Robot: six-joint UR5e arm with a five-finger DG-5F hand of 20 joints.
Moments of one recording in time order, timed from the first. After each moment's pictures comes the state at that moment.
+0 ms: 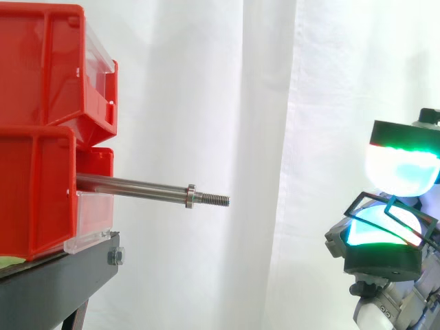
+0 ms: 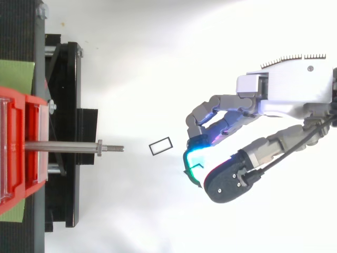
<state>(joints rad) 0.14 -2.16 -1.26 -3.25 -1.51 0.03</state>
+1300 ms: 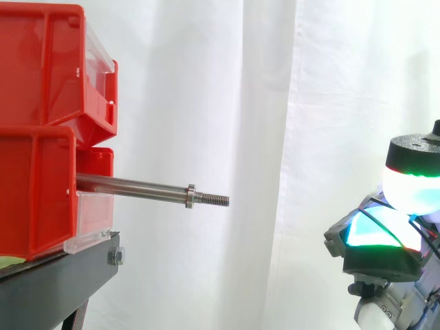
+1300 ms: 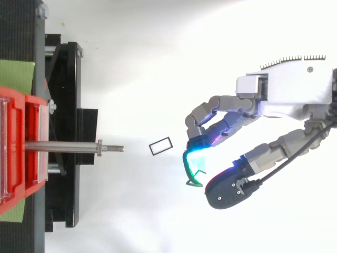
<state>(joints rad) 0.14 -2.16 -1.26 -3.25 -1.51 0.03</state>
